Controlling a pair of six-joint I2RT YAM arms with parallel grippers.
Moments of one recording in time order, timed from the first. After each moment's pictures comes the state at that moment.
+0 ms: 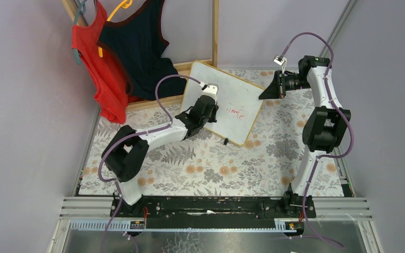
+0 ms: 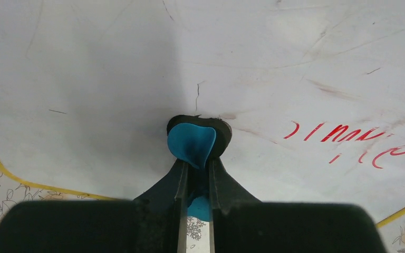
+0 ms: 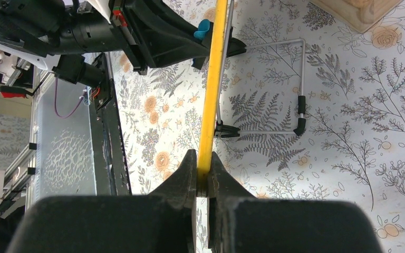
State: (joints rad) left arm -0.74 1.78 1.16 0.10 -0.29 -0.32; right arm -0.11 2.07 1.99 -1.48 -1.22 -0.91
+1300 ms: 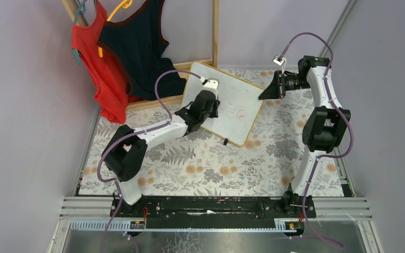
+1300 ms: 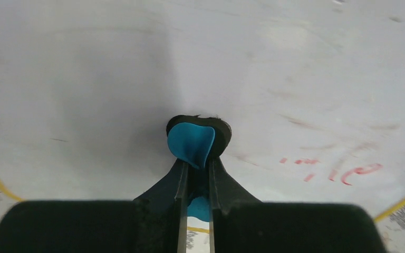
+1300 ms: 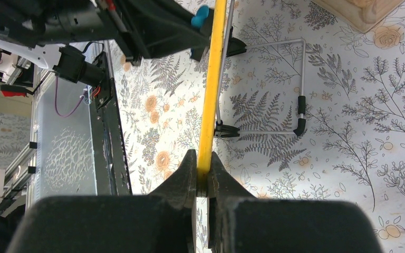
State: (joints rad) left arm -0.74 1.79 1.24 0.07 -0.27 -0.32; right arm -0.11 2.07 1.99 -1.49 -1.22 -0.91
